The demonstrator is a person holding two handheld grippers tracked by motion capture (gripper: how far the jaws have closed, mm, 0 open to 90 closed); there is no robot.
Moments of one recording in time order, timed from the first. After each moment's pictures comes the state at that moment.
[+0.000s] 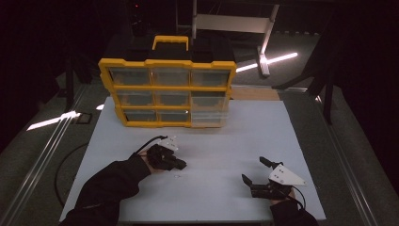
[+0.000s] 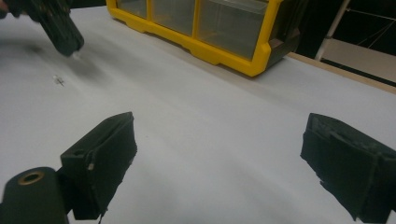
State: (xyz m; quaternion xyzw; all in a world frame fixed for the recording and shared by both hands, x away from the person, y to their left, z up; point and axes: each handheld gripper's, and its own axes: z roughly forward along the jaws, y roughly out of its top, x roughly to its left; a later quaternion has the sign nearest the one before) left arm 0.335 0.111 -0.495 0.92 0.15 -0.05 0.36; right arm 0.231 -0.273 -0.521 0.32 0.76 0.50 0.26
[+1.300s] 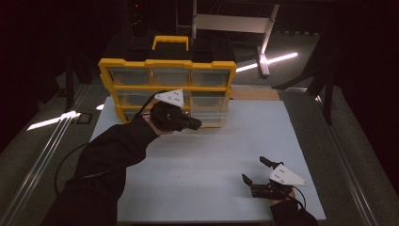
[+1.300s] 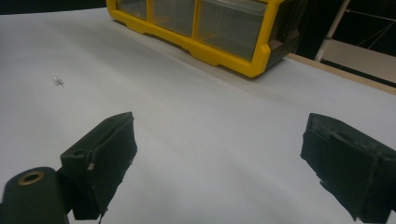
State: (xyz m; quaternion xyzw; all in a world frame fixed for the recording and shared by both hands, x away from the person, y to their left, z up) left arm 0.373 0.088 -0.350 0.88 0.10 0.00 0.46; right arm 0.231 -0.273 -0.520 0.32 0.76 0.50 0.26
